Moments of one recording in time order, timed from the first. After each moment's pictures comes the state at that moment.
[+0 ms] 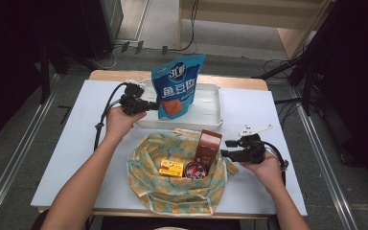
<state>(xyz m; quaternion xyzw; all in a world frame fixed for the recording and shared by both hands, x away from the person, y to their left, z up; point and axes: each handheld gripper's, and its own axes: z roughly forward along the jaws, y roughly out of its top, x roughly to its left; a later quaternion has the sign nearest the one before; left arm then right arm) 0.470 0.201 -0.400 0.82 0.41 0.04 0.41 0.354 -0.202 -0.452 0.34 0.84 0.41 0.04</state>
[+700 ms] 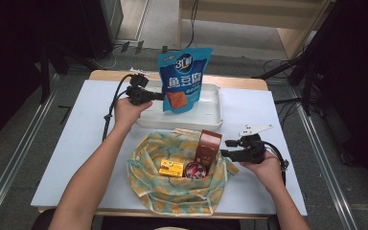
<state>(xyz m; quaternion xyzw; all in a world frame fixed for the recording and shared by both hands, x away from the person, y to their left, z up) 0.508 0.190 -0.398 0.80 0.43 0.02 0.42 0.353 -0.203 -0.451 0.34 0.84 0.42 0.04</state>
